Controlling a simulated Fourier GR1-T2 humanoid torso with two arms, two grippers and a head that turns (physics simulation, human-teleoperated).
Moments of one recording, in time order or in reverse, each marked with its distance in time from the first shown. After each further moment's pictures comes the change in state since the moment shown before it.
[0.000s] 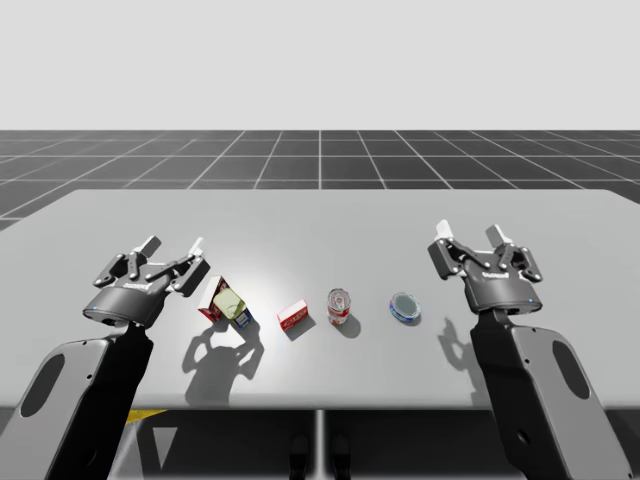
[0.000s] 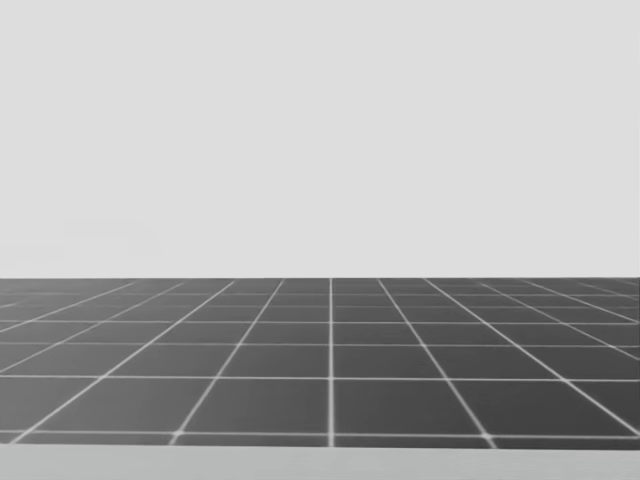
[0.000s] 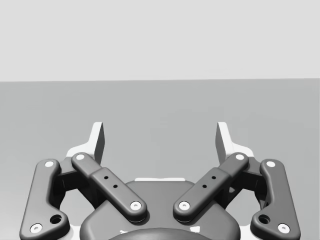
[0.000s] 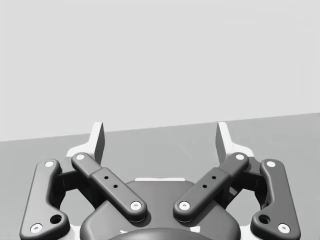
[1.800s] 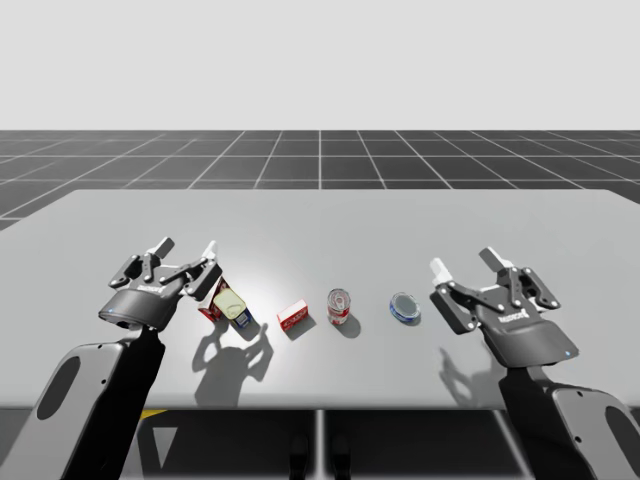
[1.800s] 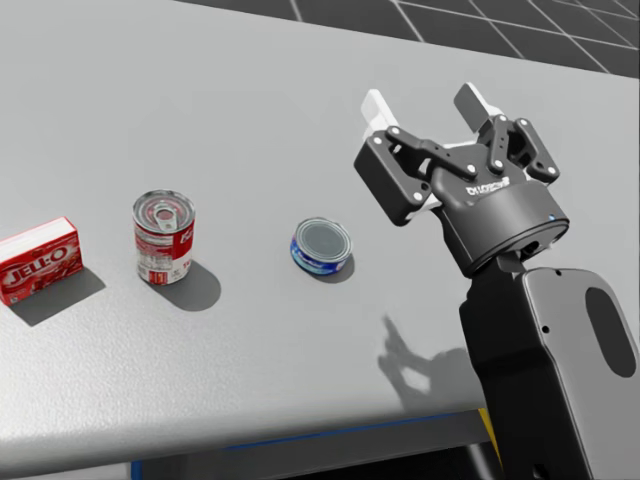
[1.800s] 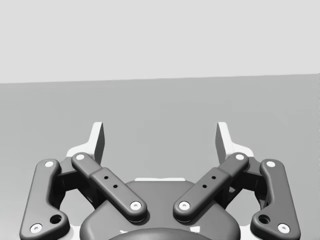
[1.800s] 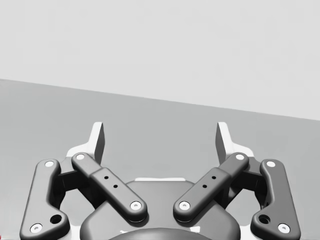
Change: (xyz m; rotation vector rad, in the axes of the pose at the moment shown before) left arm -0.003 -0.019 0.001 -0.043 -0.001 0.000; right arm 0.005 -0.008 0.056 0.273 0.054 0.086
